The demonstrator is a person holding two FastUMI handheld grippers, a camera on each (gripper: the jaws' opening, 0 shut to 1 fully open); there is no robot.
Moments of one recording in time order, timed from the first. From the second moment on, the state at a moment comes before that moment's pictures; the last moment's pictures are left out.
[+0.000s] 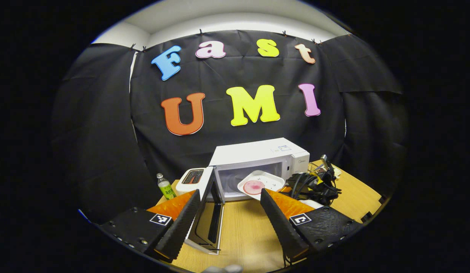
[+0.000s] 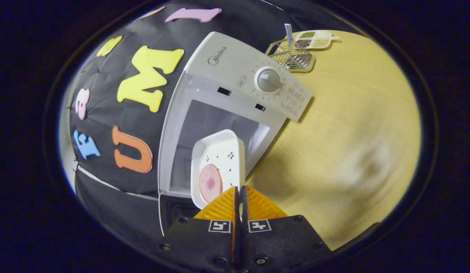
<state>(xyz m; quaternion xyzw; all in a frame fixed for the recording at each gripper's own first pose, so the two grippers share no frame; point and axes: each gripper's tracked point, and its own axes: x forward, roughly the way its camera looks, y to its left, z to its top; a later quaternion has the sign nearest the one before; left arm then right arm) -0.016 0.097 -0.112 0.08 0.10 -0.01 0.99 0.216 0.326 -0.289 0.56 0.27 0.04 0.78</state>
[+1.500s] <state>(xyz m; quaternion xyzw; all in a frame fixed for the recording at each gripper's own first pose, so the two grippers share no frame) -0.033 0.140 -0.140 0.03 0.14 0.05 0.99 0.296 0.330 -0.268 0.49 0.17 -0.05 0.85</state>
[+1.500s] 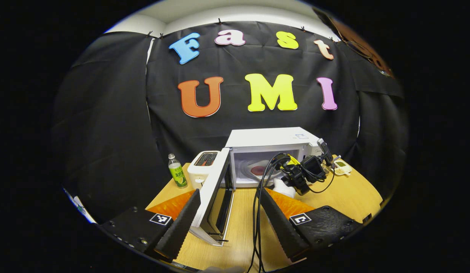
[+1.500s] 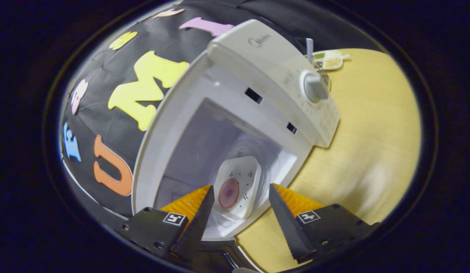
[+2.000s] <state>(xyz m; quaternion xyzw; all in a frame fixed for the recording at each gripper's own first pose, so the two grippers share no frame) -0.043 0.176 -0.106 0.03 0.08 0.06 0.99 0.164 0.284 -0.122 0.22 0.13 0.07 0.96</state>
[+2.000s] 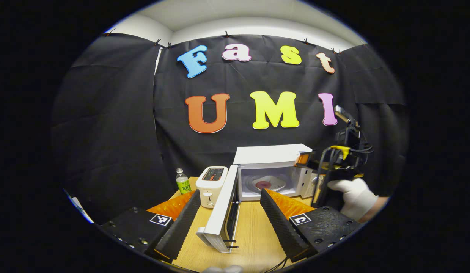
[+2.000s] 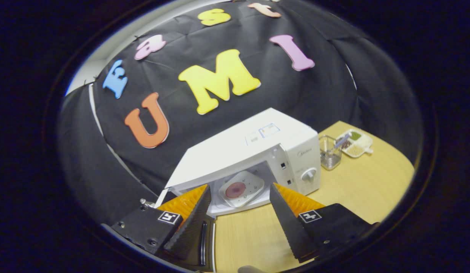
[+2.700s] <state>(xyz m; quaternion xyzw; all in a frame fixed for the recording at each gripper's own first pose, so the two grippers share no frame) -0.047 0.280 -0.110 0.00 0.04 0.12 0.99 0.029 0.134 -0.027 0.02 0.04 0.00 1.00</state>
